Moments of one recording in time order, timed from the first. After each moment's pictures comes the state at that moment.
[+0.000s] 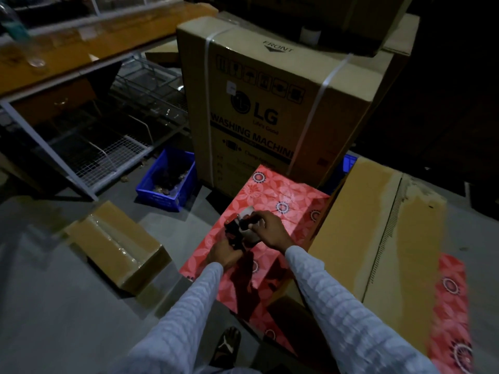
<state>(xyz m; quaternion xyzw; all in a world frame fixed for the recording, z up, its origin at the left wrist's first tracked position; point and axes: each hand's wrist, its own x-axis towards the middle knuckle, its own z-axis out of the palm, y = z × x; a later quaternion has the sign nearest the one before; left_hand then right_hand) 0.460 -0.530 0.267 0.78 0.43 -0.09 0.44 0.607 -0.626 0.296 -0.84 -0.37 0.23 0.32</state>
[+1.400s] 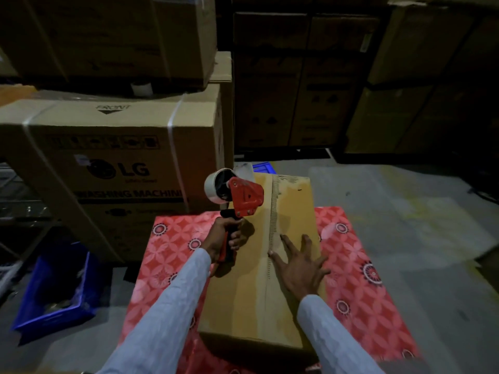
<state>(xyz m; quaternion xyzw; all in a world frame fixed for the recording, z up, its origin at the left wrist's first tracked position) 0.636 -0.671 0.404 0.51 0.09 -0.19 0.83 0.595 -0.884 0.348 -0.98 0.13 0.03 0.17</state>
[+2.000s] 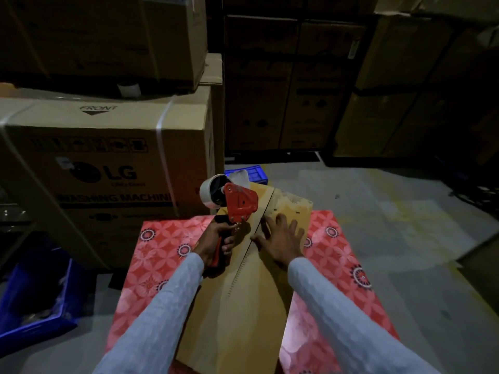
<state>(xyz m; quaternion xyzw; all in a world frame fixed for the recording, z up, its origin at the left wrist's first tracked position) 0.653 -0.673 0.385 0.52 0.11 -0.21 0.82 0.676 -0.879 0.371 -0.98 -0.02 0.06 0.17</state>
